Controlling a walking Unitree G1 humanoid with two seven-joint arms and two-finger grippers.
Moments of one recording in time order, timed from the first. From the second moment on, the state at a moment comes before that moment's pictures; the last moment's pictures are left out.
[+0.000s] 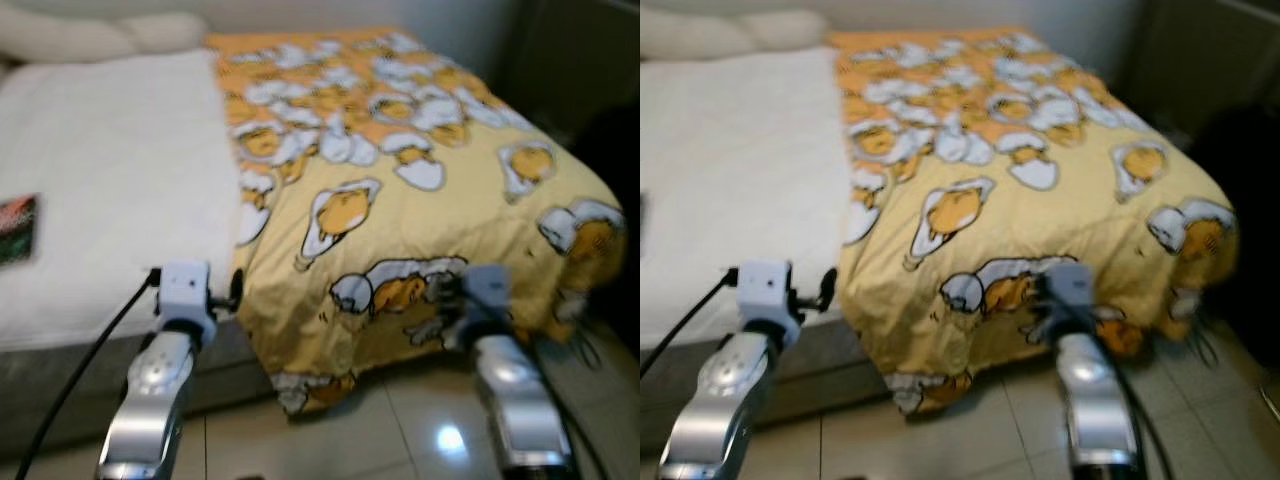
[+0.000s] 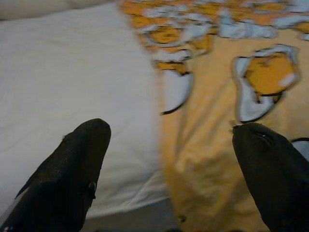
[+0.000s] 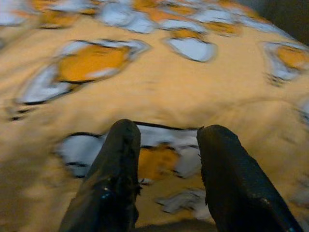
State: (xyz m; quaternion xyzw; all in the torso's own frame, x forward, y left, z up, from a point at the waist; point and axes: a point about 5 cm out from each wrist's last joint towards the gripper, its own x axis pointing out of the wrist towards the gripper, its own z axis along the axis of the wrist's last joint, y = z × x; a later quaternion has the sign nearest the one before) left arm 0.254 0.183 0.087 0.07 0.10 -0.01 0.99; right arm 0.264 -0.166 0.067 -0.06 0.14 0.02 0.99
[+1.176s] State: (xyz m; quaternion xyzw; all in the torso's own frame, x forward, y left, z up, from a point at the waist) left arm 0.272 0.166 0.088 0.07 0.09 -0.03 0.99; right arm 0.265 -0.184 0.057 -0.07 0.16 -0.03 0.98
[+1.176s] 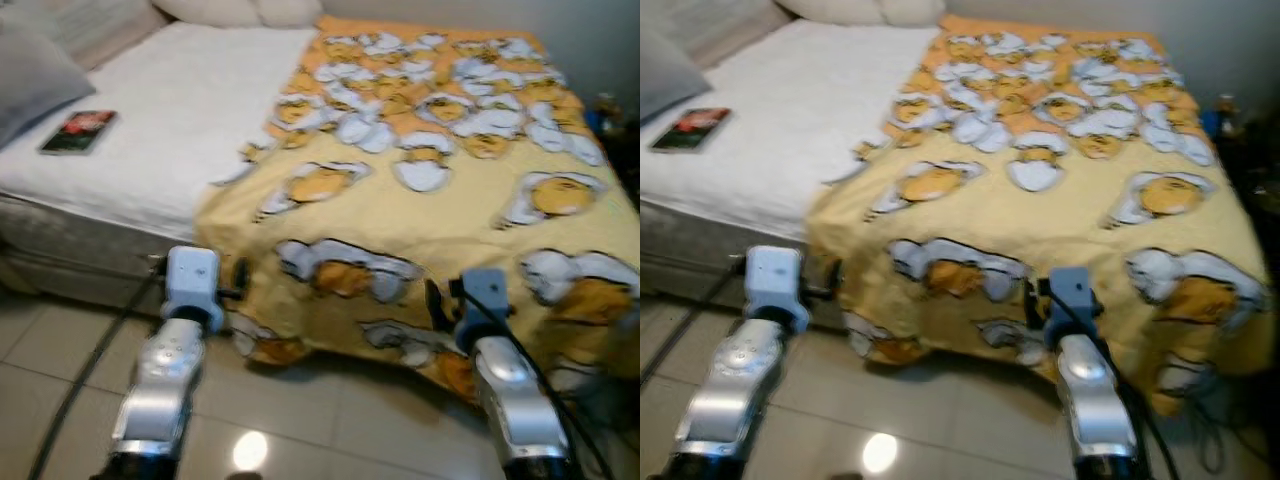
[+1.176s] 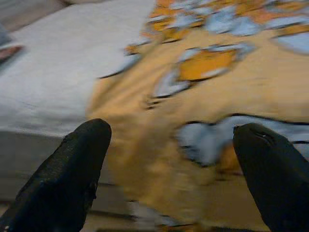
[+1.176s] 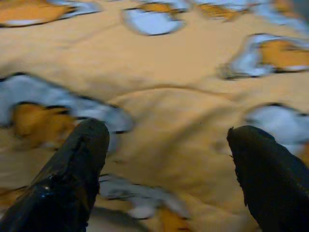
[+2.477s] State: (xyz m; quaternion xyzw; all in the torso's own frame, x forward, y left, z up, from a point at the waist) left arm 0.288 0.166 0.101 0.08 0.06 -0.05 0.99; right arm 0.273 -0.188 0.050 -0.06 0.18 -0.05 0.98
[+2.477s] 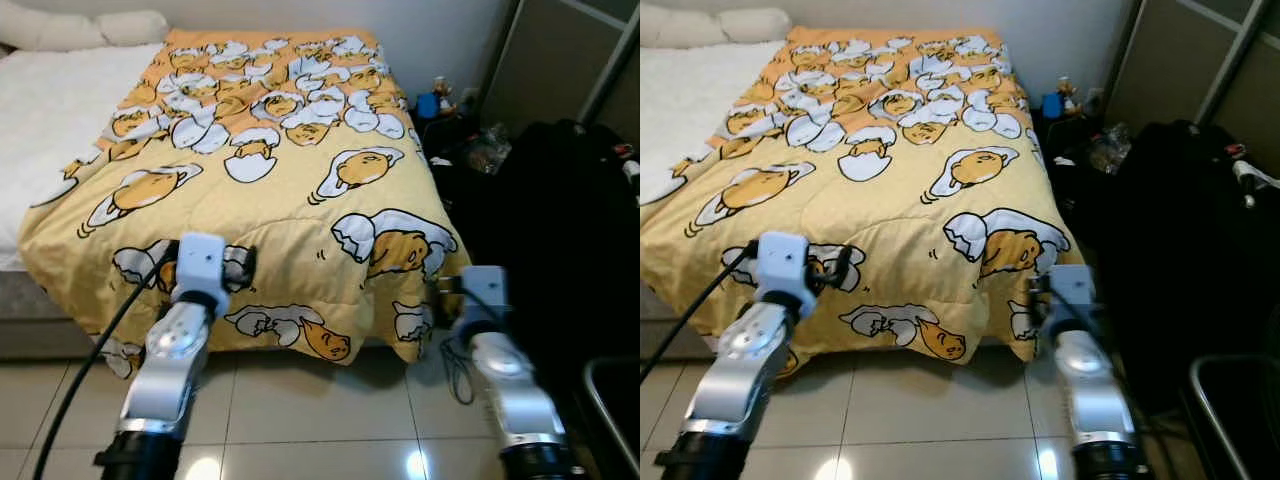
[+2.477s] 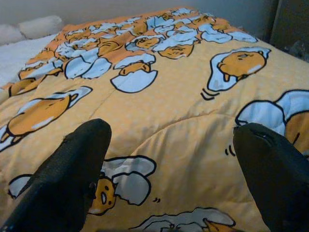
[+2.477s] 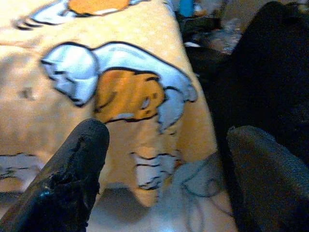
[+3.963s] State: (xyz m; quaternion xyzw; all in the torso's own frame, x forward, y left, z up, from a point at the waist) left arm 0.259 0.181 0.042 0.09 0.16 -0.11 0.98; right arm 0.225 -0.182 0.008 -0.03 0.26 -0.05 0.96
